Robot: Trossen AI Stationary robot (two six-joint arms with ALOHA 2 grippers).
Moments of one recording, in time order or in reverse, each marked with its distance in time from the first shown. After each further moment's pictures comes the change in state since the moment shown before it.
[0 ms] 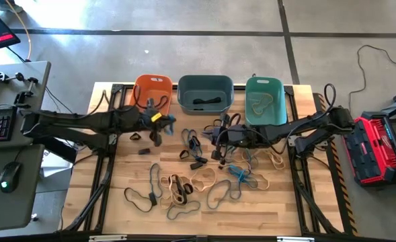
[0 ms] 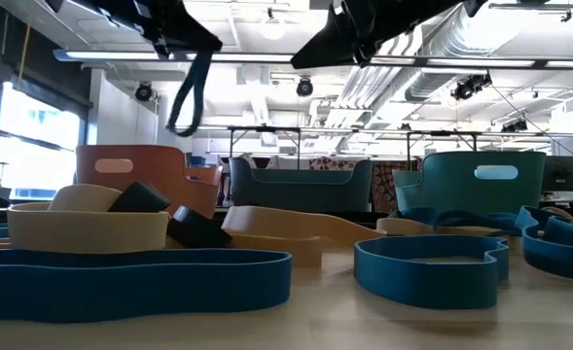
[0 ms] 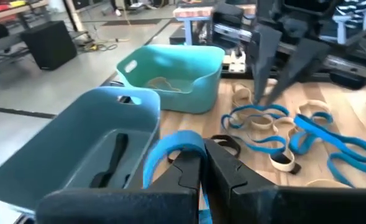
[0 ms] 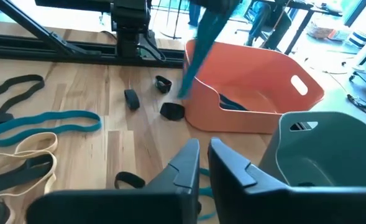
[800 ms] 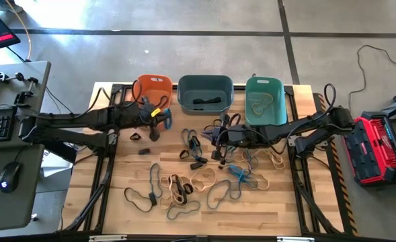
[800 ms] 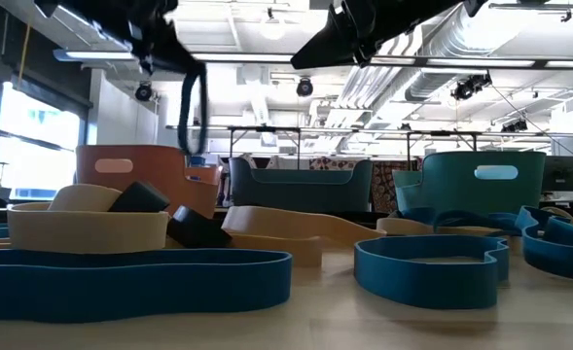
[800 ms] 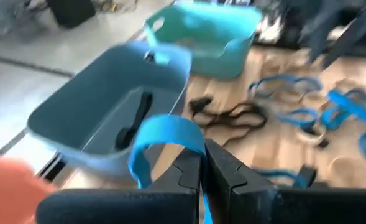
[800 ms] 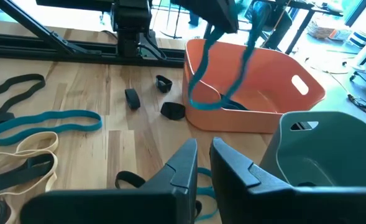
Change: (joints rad) left arm 0.114 -0.037 -0.001 -0.195 0.005 -0.062; right arm 0.000 0.000 0.000 -0.002 -0.001 0.000
